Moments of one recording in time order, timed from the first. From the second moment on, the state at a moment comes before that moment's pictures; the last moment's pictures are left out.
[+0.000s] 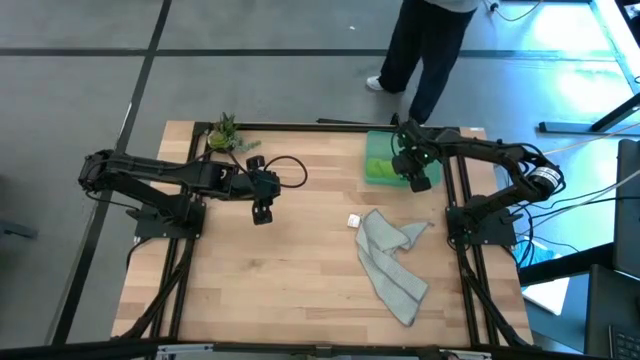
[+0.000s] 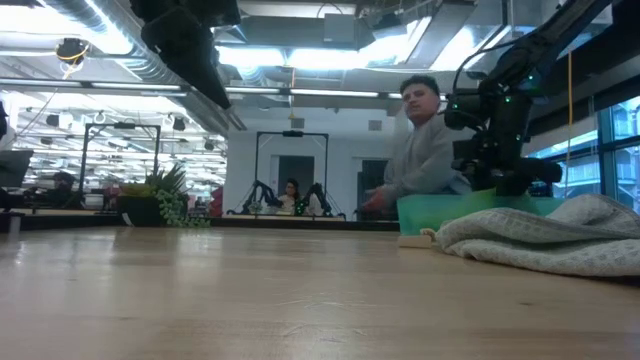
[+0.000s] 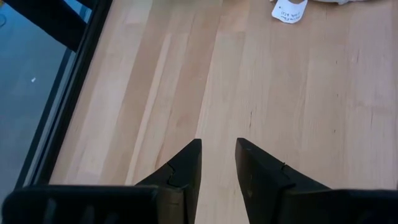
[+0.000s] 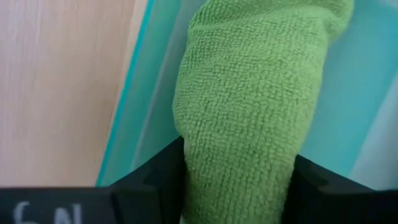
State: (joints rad) left arm -0.02 1.19 0.96 -0.70 -0.35 -0.04; right arm -0.79 1.42 0.75 -0.63 -0.07 -1.05
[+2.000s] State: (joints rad) left arm -0.02 1.19 0.96 -0.69 -0.35 -0.05; right arm -0.78 1.45 0.91 -0.72 0.06 -1.00
